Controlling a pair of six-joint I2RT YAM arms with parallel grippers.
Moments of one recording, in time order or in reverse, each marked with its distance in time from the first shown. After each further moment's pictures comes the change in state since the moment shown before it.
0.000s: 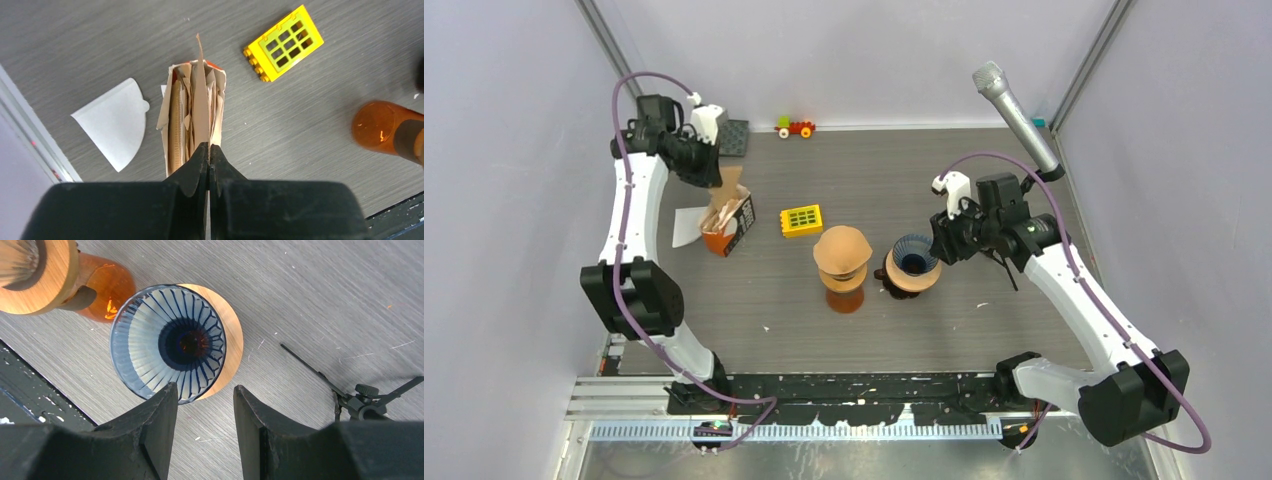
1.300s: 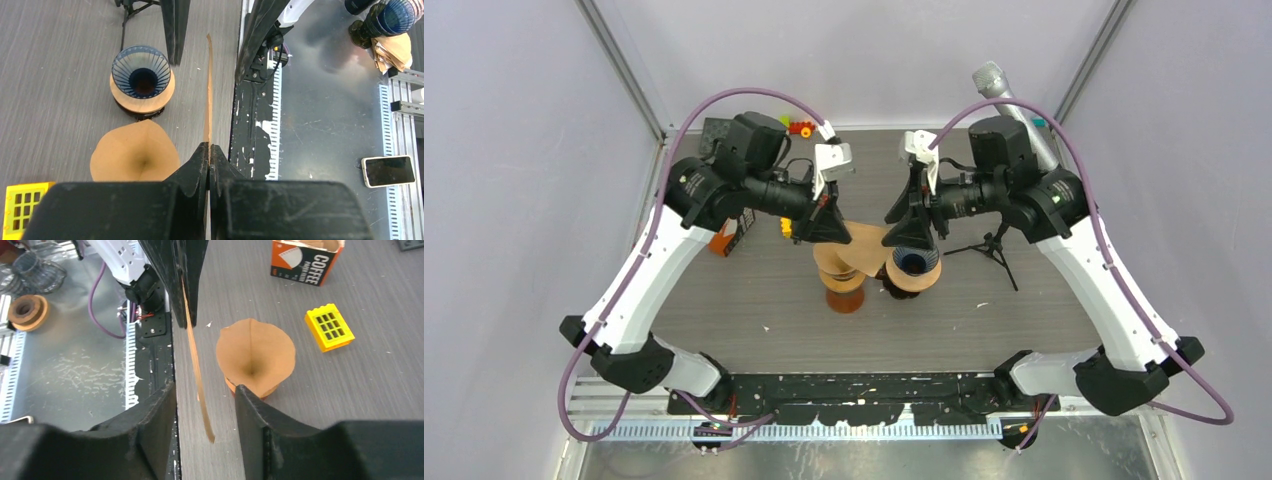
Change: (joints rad) left arm -0.771 -0.263 0.165 -0.123 0.389 -0.135; right arm 0.238 0.148 0.665 -0.249 -0.512 -0.116
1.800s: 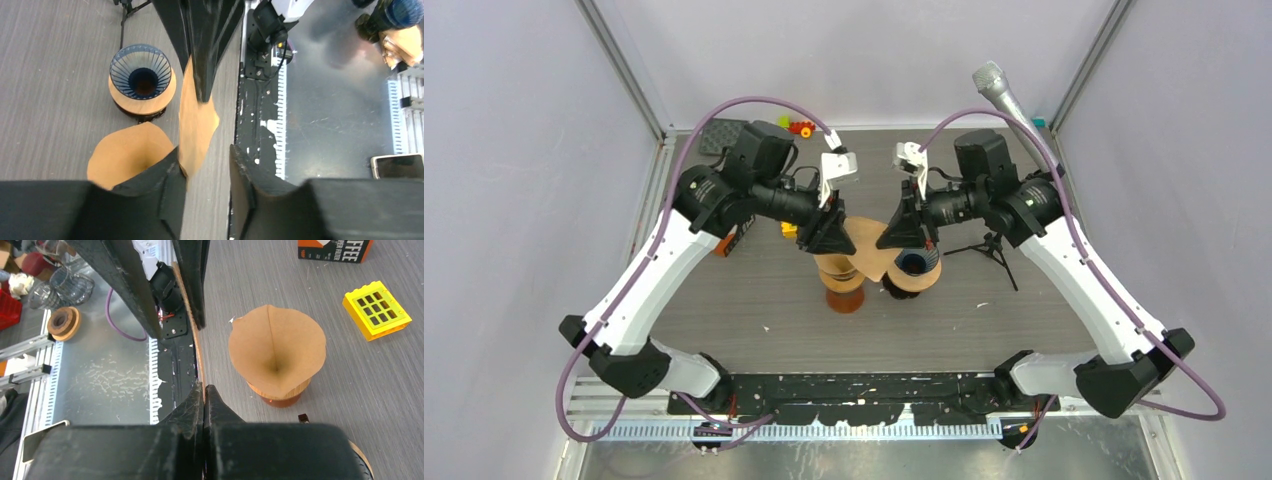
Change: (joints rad) left arm -0.031 -0.010 -0.090 0.092 -0.004 0.002; right arm -0.016 0.009 -0.195 0.143 -0.094 0.132
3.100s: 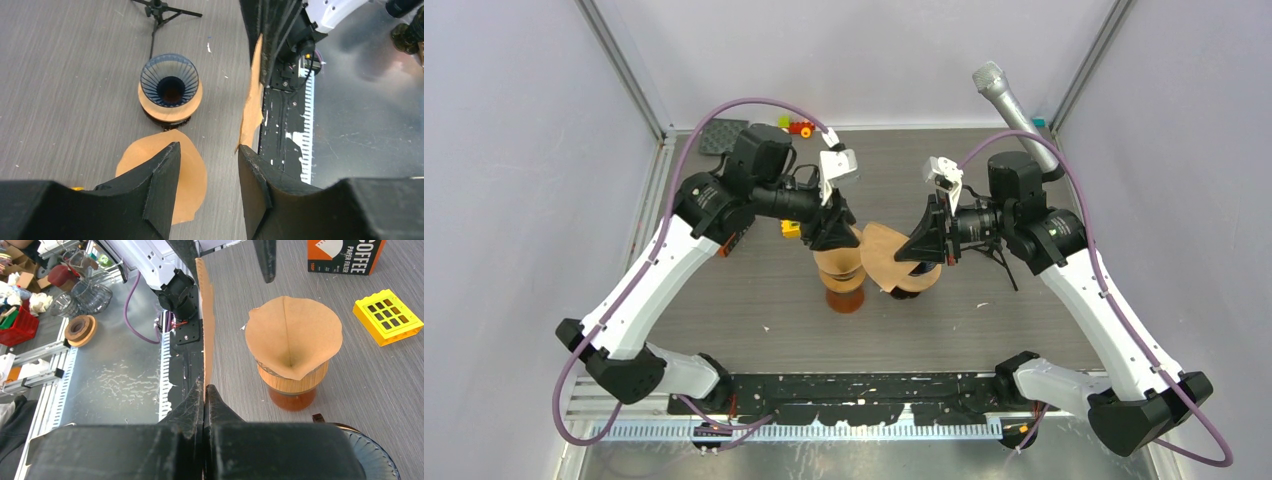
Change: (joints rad) left arm 0.007 -0.054 -0.110 0.137 -0.071 0.003; right arm -0.126 -0.202 -0.246 0.159 -0.168 0.065
